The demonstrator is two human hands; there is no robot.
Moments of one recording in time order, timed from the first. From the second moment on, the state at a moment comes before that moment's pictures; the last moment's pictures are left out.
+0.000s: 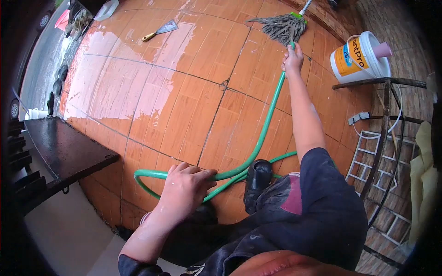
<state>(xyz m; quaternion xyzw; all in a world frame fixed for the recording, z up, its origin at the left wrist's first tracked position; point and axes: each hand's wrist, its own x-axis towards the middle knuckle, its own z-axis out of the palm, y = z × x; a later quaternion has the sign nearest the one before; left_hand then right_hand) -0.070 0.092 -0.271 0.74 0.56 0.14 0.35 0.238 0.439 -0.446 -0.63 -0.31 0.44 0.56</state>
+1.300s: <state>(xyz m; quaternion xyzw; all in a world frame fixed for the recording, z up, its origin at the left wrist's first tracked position) -0.079 0.083 -0.263 0.73 0.56 0.15 0.37 0.209 0.456 -0.375 -0.57 -0.39 0.43 0.58</state>
